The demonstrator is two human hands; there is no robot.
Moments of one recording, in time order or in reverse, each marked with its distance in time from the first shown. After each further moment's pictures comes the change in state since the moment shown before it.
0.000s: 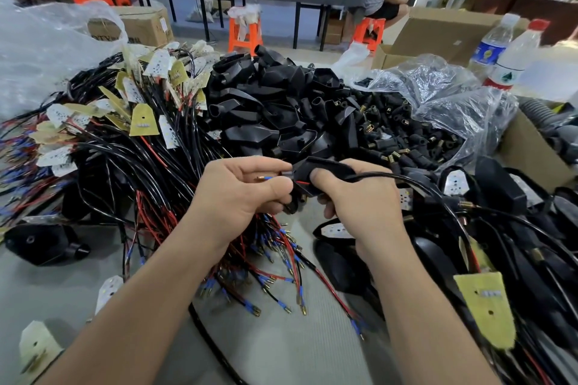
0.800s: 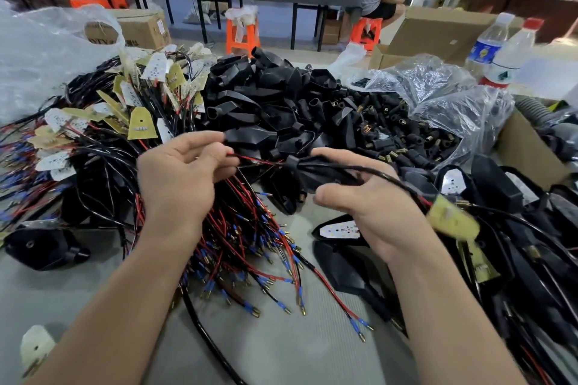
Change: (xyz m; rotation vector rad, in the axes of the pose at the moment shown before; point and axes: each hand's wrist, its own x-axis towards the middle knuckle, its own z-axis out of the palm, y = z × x) left_hand 0.016 0.001 -0.031 0.013 0.504 0.215; right_hand 0.008 0.005 -0.022 0.489 -0.410 -0.078
